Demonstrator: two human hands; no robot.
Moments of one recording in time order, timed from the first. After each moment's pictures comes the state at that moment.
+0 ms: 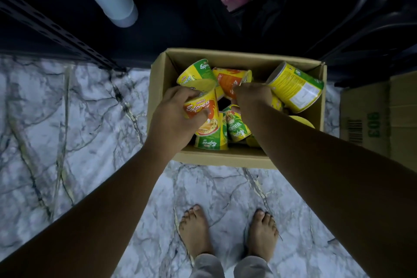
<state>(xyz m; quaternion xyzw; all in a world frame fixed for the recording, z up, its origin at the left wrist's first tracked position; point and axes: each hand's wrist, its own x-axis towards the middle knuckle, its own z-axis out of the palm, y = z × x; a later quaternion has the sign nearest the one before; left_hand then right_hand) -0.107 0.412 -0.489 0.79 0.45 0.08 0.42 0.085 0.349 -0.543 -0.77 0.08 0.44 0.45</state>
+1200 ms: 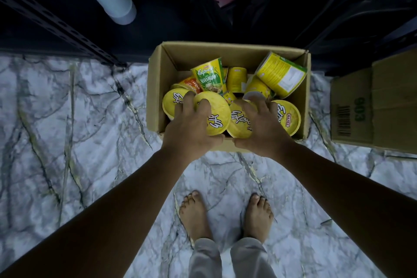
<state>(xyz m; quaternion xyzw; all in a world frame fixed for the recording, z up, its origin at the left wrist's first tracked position) -0.101 0.342 -0.472 0.89 0.39 -0.09 0.23 0.072 0.217 -0.505 -0.81 -0.48 0.32 0.11</state>
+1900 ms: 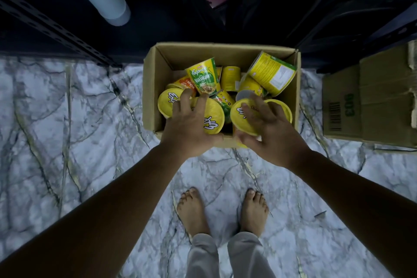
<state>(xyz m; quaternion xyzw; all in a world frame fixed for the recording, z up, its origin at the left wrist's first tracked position) -0.093 0.339 -0.460 0.86 0.40 -0.14 0.28 0.081 0.176 -0.472 -0.79 -0.57 0.21 0.10</state>
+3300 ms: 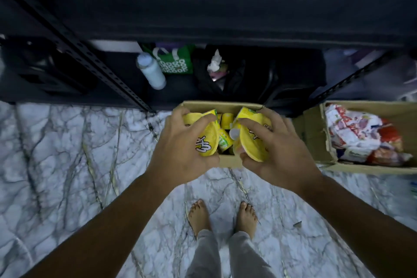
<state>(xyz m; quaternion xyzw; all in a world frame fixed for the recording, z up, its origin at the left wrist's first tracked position) -0.140 0.315 -0.114 0.89 0.36 0.03 0.28 0.051 0.159 -0.114 -0.81 -0.53 0.17 0.17</state>
